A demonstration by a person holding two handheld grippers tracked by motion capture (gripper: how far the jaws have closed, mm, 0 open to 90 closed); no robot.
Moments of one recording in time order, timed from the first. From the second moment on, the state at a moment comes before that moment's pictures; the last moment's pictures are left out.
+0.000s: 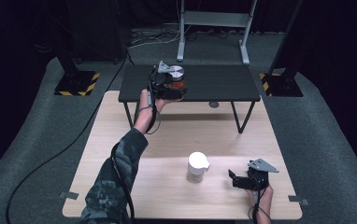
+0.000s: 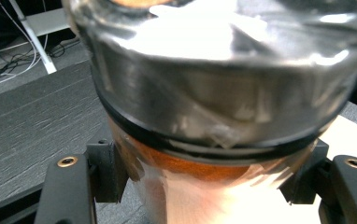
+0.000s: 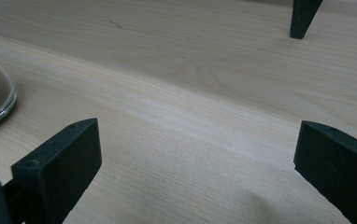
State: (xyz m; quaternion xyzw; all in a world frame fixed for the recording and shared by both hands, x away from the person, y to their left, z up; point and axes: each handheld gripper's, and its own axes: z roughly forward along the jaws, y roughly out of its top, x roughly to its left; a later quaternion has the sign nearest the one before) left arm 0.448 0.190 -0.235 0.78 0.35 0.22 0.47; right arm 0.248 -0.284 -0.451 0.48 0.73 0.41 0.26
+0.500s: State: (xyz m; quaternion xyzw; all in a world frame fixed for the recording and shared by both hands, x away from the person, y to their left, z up) left arm 0.462 0.182 -0.234 0.79 0.36 0.21 0.45; right arm 0.248 -0.285 -0.451 0.48 0.73 0.41 0.26
